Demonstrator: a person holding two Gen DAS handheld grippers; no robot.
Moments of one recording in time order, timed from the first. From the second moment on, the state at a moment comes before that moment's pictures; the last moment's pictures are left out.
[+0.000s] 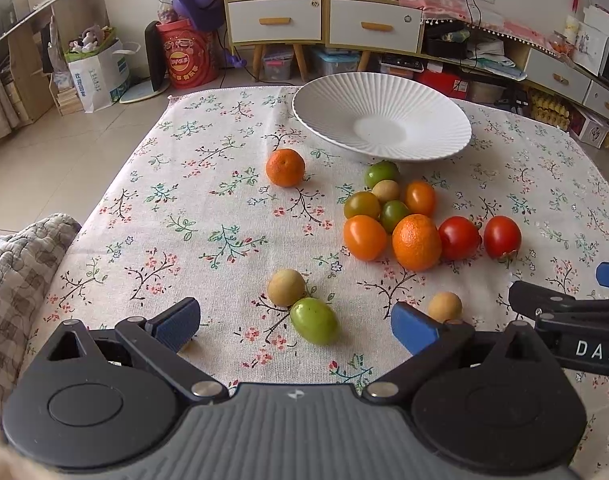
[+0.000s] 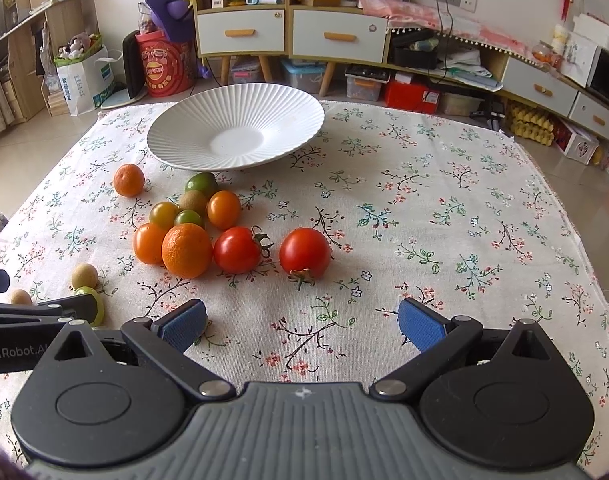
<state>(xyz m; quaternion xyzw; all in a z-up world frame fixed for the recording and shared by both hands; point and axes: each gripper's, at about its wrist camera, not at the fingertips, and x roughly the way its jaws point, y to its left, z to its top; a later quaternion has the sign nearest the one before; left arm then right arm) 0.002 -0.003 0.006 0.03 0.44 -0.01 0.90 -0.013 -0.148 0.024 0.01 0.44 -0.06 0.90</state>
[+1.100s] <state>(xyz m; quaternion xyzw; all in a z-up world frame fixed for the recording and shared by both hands) 0.003 -0.007 0.008 0.03 0.43 -0.01 0.90 -0.008 -0.151 0.032 0.01 0.44 -0.05 0.90</state>
